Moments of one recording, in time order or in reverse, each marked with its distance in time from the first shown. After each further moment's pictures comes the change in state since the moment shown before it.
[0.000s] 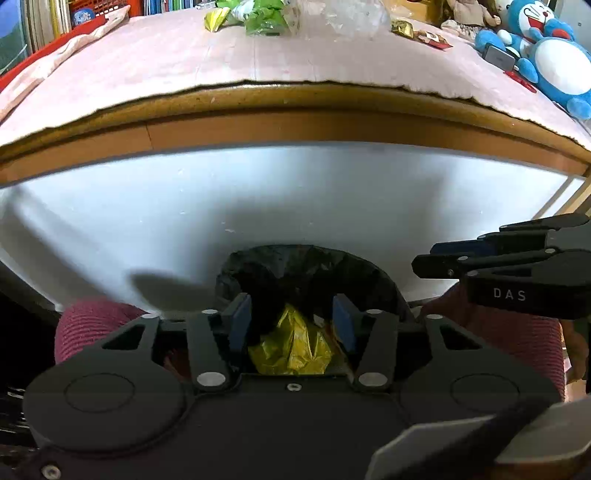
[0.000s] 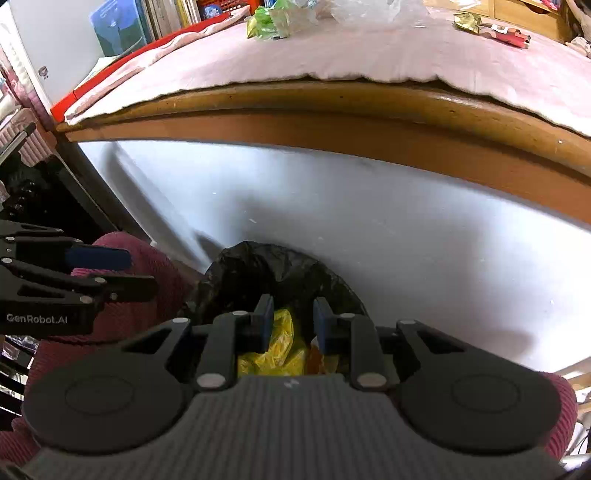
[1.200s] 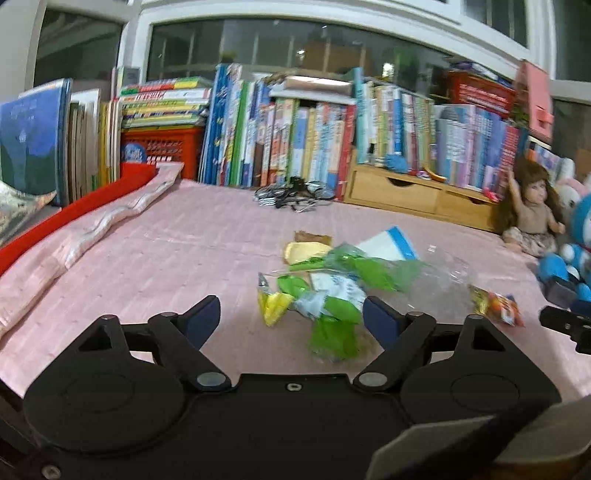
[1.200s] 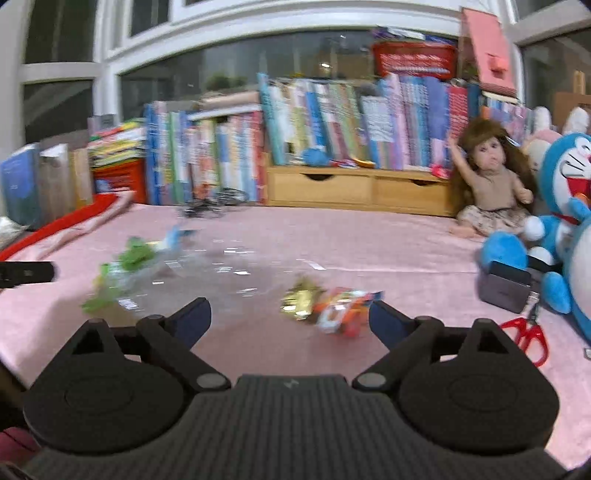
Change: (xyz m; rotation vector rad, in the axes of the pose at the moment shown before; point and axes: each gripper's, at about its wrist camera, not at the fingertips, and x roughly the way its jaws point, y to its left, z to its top) left arm -0.005 0.053 0.223 -0.209 -0.494 0.094; right arm -0.068 -0.111 0.177 0.052 -0.487 -0.348
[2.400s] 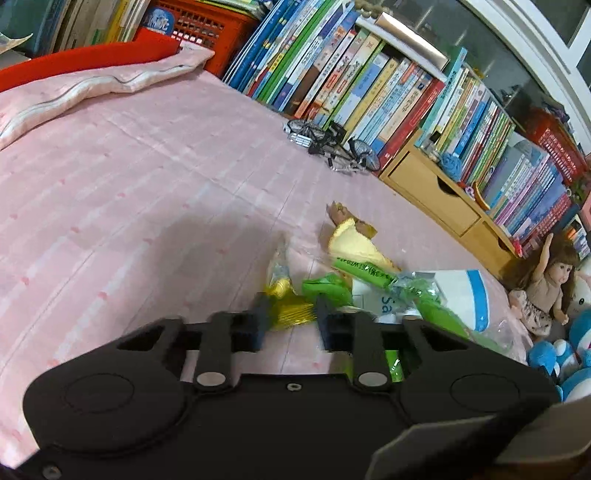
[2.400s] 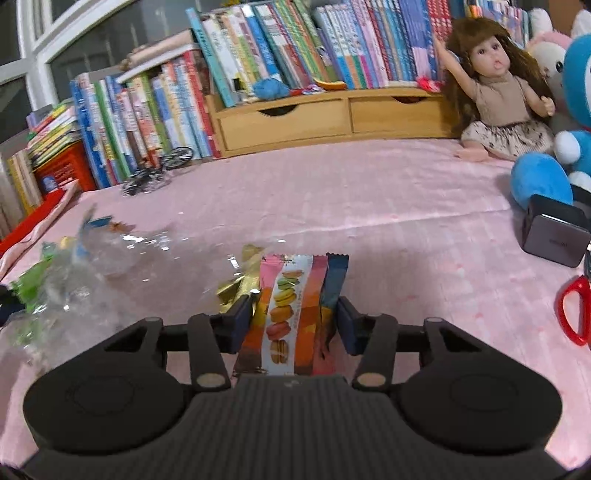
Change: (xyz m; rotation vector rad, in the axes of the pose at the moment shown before) left arm 0.144 0.064 0.018 -0.389 0.219 -0.101; right arm 0.096 -0.015 0.000 0.147 0.171 0.012
